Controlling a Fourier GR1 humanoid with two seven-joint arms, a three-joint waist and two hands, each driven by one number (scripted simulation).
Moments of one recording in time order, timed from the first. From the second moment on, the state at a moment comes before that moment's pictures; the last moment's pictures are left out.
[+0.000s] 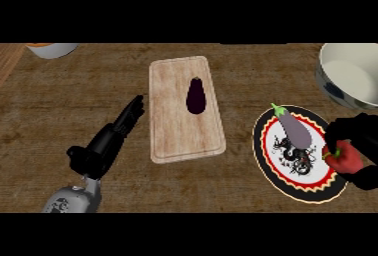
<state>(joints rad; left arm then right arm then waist) -0.13 0.14 -0.19 -1.57 0.04 -0.10 0.08 -0.12 -0.83 0.20 -1.62 0.65 0.13 -0.33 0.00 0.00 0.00</state>
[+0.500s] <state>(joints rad) -0.10 0.14 -0.20 -1.60 0.03 -0.11 0.06 -0.22 -0.82 -0.12 -1.54 0.25 0.24 -0.42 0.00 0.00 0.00</state>
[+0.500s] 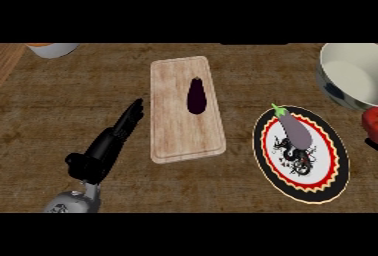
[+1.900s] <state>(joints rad) -0.18 0.10 -0.20 -1.58 0.00 -0.14 0.08 -0.84 -0.80 -0.06 -0.39 0.66 0.18 -0.71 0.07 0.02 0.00</state>
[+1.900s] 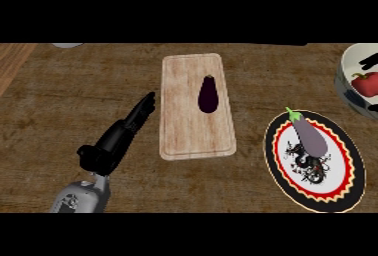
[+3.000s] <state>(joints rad) -0.18 0.08 -0.20 -1.58 0.00 -0.15 0.08 -0.96 -1.00 -0.41 -0.06 0.37 0.35 -0.68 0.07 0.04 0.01</state>
